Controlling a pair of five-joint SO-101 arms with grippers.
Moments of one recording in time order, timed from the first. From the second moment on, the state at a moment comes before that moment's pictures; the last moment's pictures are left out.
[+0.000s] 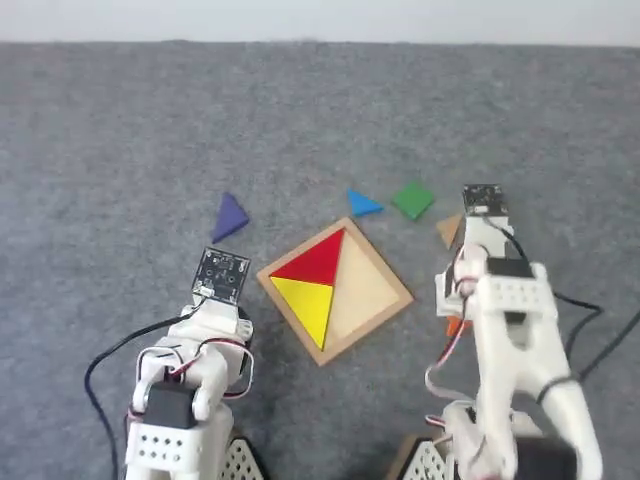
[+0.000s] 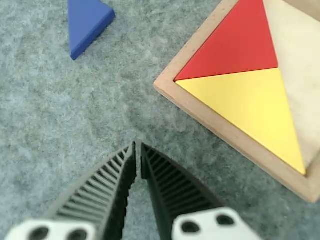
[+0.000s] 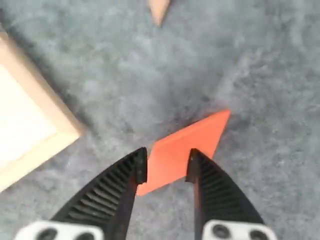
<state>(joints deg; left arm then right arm) 1.0 -103.1 97.1 72.1 -4.0 0.2 -29.5 59.3 55.8 3.8</state>
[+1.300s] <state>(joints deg) 1.1 -103.1 97.1 72.1 -4.0 12.0 -0.6 29.8 64.9 13.3</state>
